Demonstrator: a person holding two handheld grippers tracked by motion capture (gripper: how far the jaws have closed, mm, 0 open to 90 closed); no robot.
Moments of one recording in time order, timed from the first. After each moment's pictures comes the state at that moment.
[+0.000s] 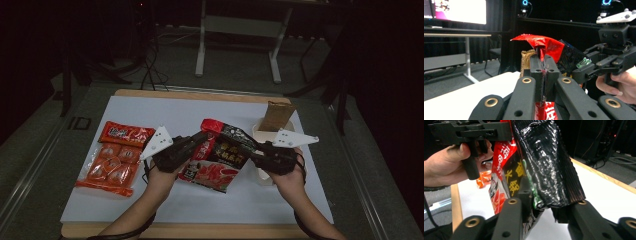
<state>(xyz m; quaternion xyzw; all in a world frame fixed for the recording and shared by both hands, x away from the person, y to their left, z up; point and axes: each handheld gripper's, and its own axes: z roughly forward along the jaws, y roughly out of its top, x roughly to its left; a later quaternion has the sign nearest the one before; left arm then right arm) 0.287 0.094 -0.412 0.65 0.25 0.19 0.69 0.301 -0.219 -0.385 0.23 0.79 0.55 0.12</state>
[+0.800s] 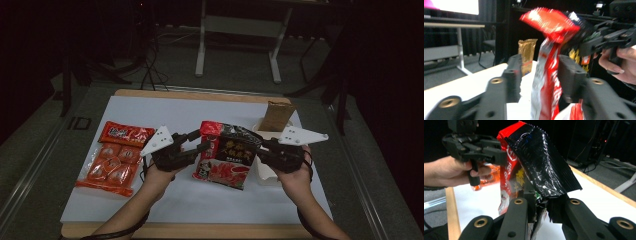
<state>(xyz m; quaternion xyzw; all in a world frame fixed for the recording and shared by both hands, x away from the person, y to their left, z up) 0.294 0.100 -0.420 0.67 0.26 0.16 0.68 0.294 -0.224 -0.361 0.22 0.79 0.55 0.15</state>
